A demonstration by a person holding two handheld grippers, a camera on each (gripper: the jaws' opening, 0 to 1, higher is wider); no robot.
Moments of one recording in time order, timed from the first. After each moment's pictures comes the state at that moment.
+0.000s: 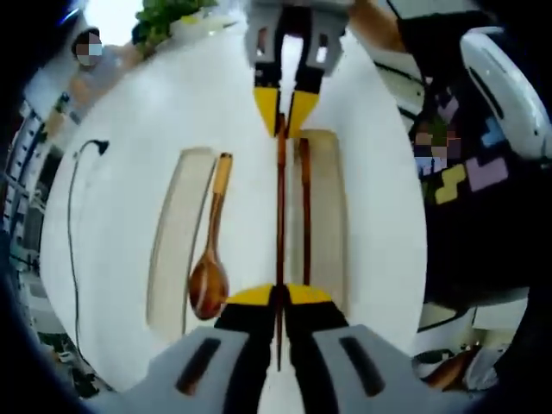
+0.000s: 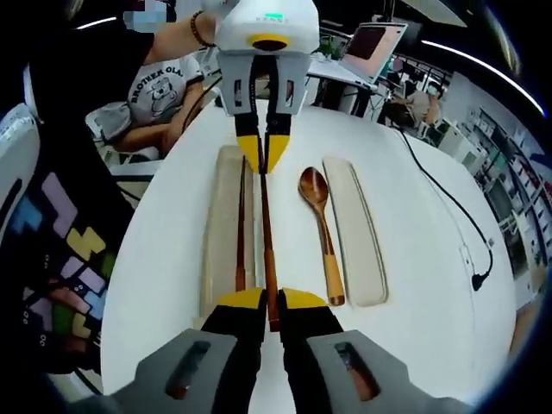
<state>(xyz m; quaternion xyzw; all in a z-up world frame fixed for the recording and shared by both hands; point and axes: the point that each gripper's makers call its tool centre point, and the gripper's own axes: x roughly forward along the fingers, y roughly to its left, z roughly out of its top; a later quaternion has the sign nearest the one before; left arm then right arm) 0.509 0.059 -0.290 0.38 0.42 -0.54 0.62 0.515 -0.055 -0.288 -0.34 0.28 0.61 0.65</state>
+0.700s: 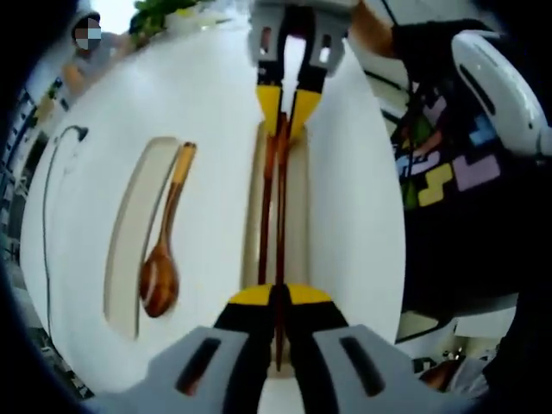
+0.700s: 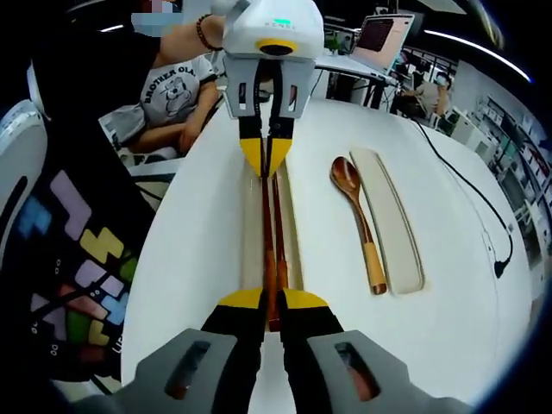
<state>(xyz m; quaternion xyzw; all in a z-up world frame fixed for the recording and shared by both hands) 0.479 0.059 -0.314 0.34 0.44 -0.56 0.61 0.487 -0.053 -0.305 -0.32 0.31 0.63 0.63</state>
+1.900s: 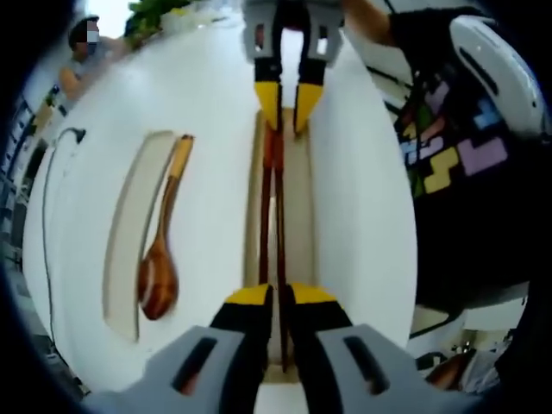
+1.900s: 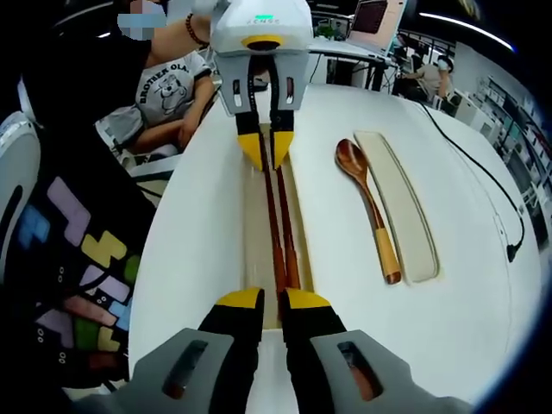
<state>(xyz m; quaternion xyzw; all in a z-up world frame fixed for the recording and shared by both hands) 0.483 0.058 -0.319 0.36 0.43 -0.57 0.60 0.485 -0.060 -0.312 -0.31 0.35 0.62 0.62</state>
